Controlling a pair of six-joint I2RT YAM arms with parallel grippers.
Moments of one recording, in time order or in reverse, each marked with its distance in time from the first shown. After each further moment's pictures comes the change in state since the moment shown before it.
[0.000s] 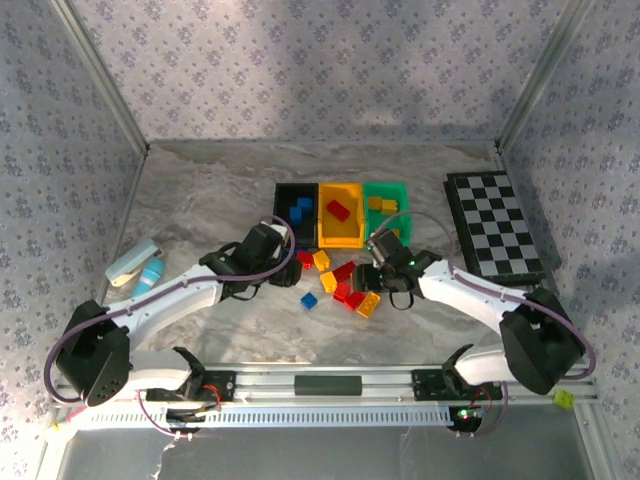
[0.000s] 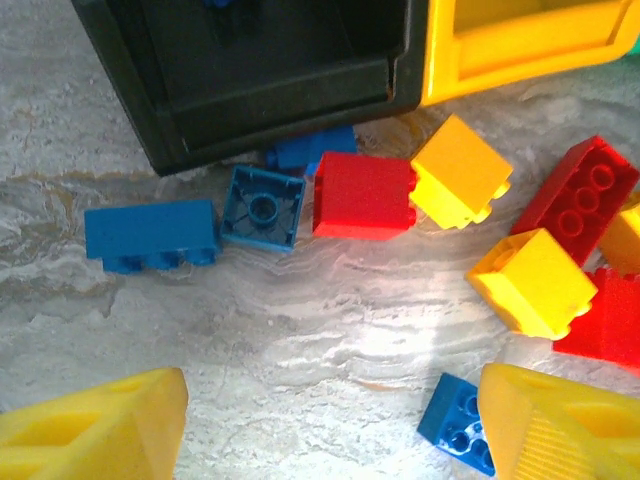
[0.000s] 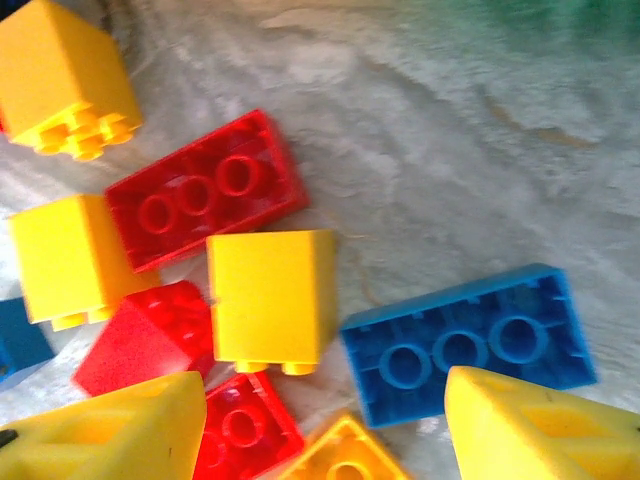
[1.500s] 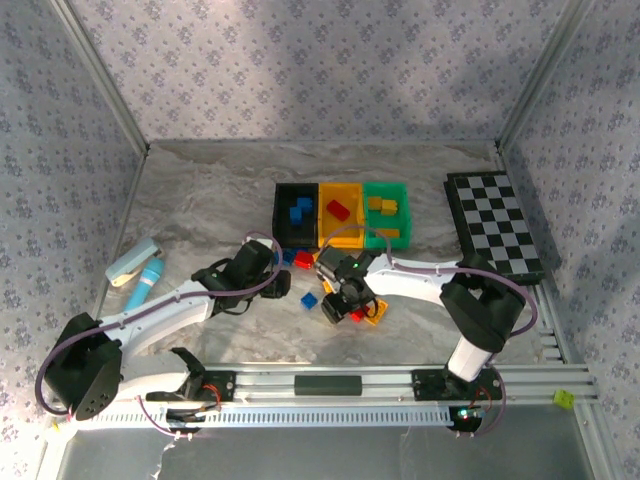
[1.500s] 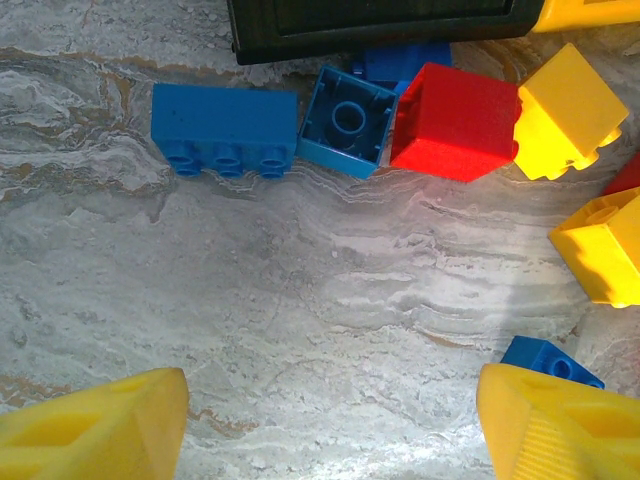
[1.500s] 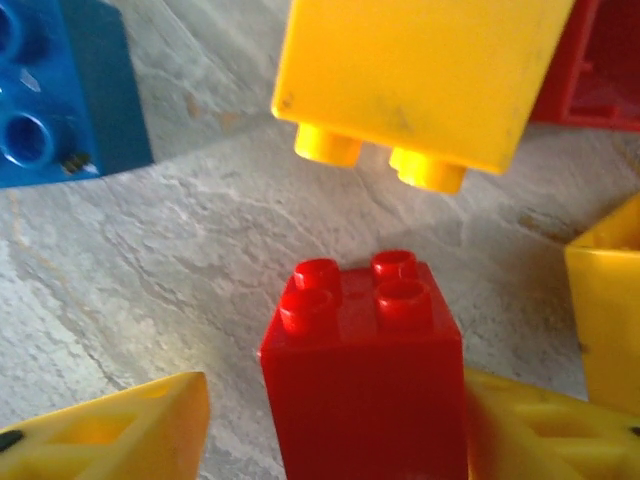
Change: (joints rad) left arm 0.000 -0.092 -0.153 0.041 -0.045 -0.103; right arm 0.245 0.332 0.222 -0.192 -0.030 -0.251
